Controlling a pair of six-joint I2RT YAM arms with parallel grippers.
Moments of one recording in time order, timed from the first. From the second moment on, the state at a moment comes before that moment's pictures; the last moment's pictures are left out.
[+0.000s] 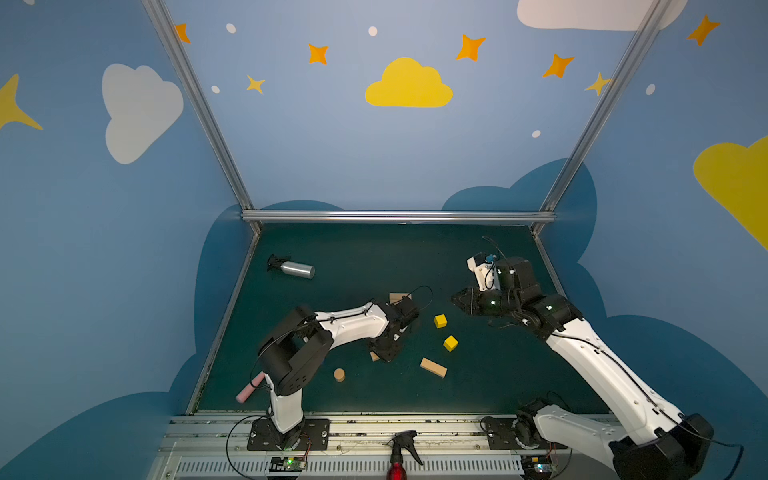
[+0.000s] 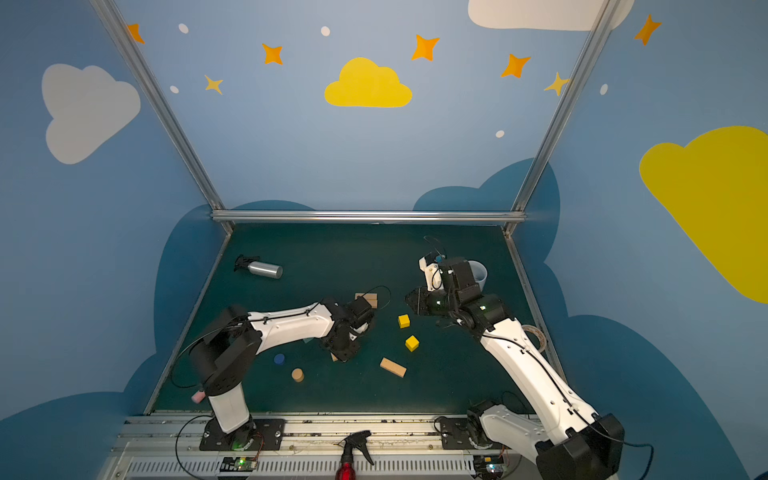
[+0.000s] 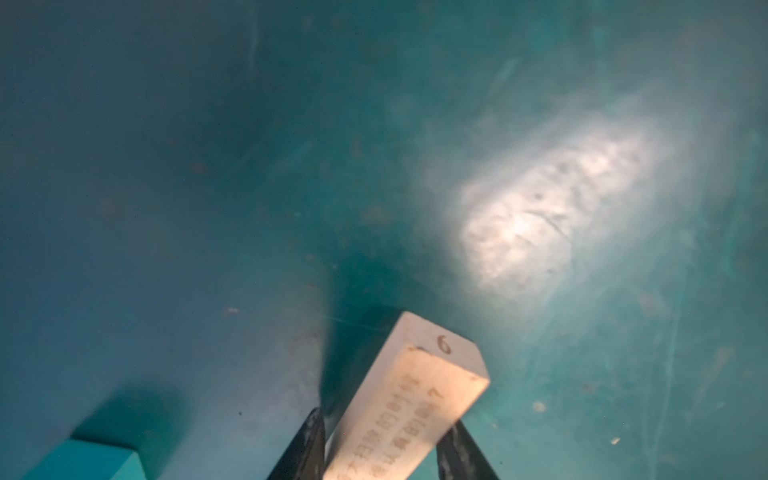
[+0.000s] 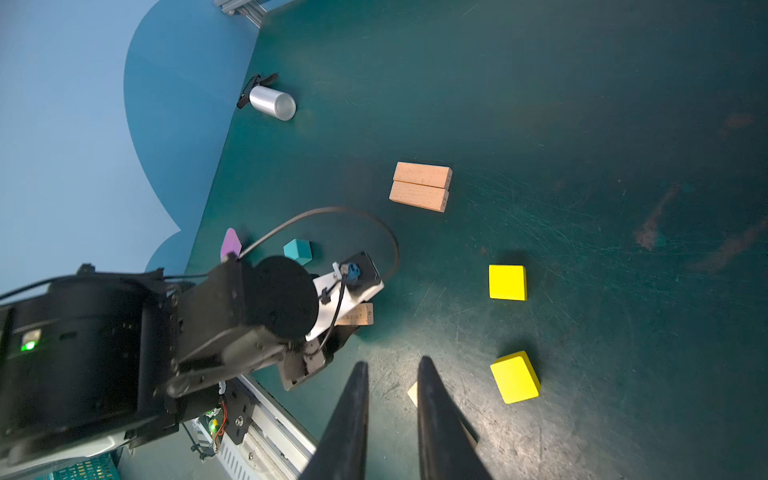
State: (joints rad) left arm -0.85 1.84 1.16 -0.88 -0.05 -0.19; right arm 0.48 1.10 1.04 -0.69 -0.33 0.44
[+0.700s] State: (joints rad) left arm -0.84 1.74 1.07 -0.87 -0.02 -0.72; right arm 0.48 1.10 1.05 -0.71 -0.33 0.43
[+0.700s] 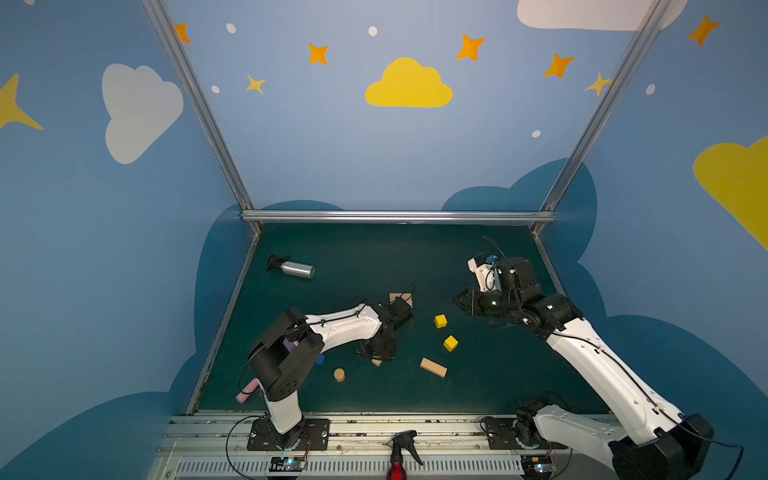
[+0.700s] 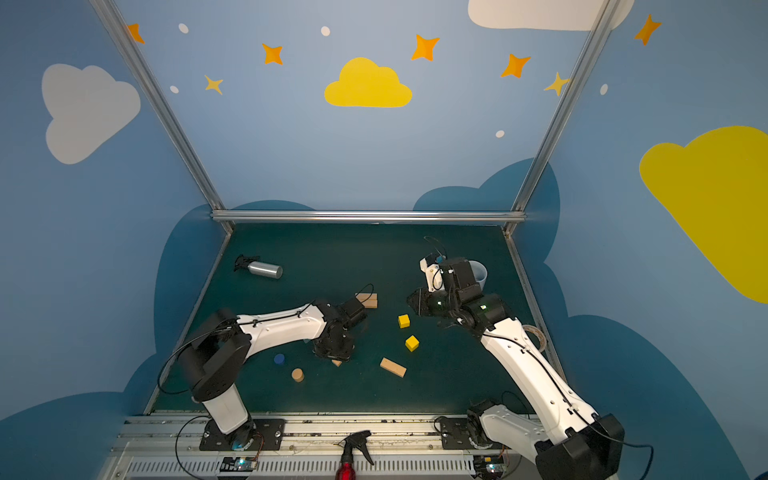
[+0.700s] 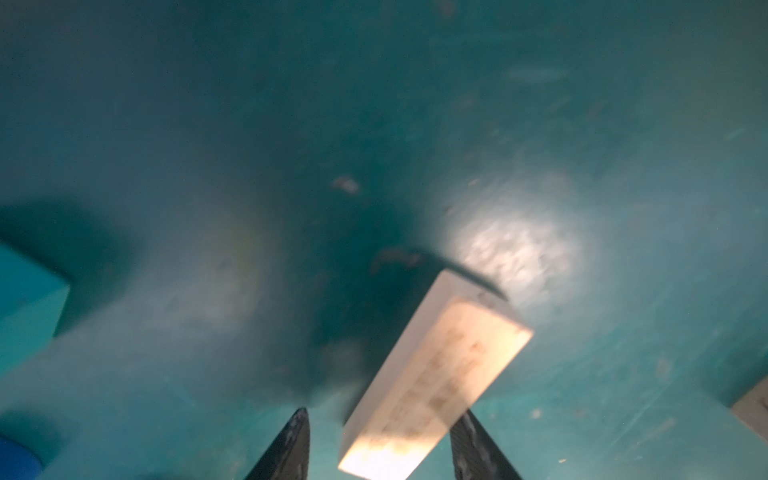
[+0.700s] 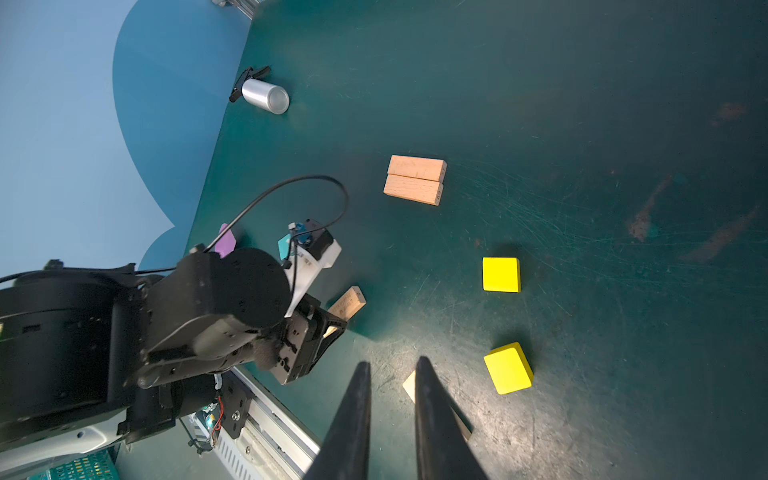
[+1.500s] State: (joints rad) left arm -0.85 1.69 0.97 -0.69 -0.01 -0.78; right arm 0.48 1.01 1.00 -0.74 -0.35 0.44
